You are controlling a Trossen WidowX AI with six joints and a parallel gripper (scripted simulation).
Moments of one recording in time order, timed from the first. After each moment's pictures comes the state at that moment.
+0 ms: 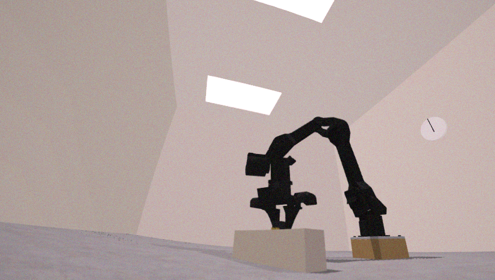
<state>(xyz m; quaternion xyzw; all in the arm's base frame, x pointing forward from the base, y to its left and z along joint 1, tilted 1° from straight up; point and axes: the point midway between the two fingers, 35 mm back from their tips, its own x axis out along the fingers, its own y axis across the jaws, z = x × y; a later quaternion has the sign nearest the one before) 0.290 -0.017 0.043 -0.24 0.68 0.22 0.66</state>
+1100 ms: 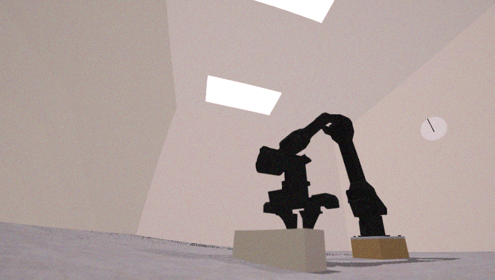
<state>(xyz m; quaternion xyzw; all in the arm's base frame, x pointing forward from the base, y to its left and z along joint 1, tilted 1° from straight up) 0.273 0.055 0.023 -0.18 0.69 0.18 0.68</state>
